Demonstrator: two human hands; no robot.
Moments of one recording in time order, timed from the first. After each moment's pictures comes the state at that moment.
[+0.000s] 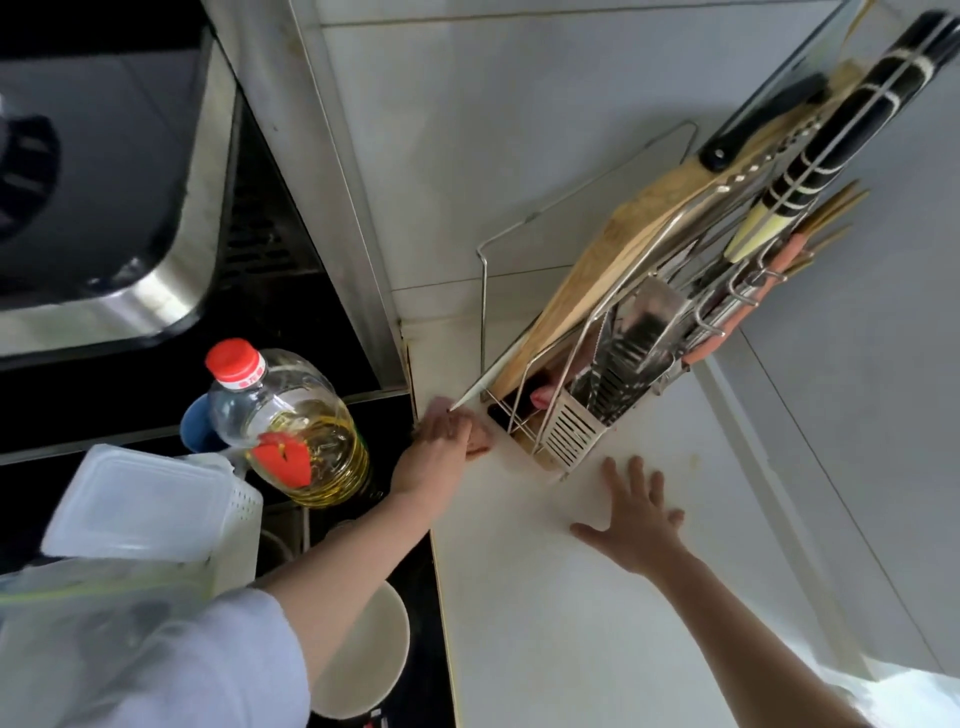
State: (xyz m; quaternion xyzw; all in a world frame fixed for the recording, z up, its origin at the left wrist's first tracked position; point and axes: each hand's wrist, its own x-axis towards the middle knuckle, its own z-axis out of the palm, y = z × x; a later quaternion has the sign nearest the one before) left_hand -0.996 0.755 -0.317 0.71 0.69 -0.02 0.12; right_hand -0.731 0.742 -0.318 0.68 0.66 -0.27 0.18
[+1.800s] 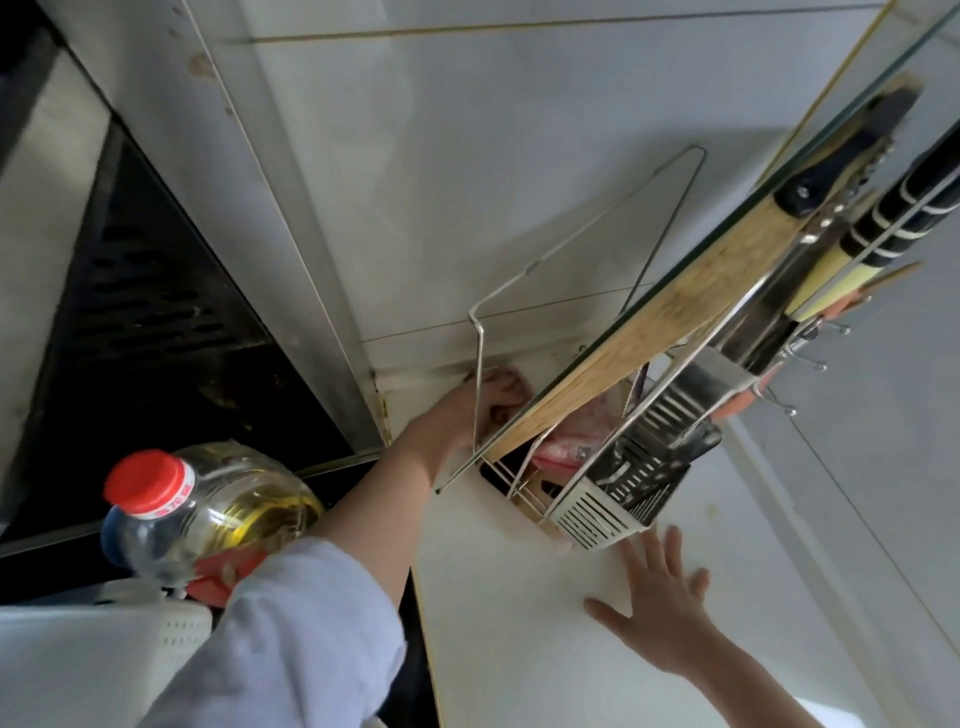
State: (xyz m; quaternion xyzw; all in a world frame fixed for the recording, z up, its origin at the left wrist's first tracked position) left_hand -1.005 0.950 -0.401 0.72 0.51 0.23 0.41; right_hand -0.730 0.740 -0.334 0.66 0.67 -0.27 0.22
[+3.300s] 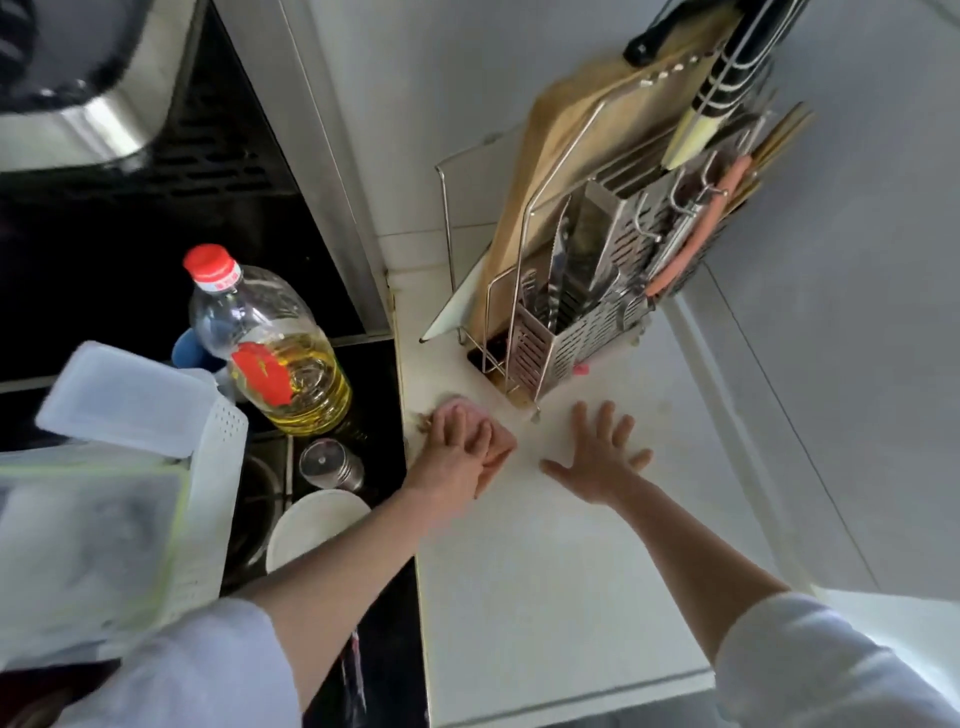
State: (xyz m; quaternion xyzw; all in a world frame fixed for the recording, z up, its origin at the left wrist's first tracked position) left_hand -0.939 0.689 -0.323 0.77 0.59 -0.21 0.13; right_hand -0.730 0.742 -0.329 0.66 0.66 -0.29 0.19
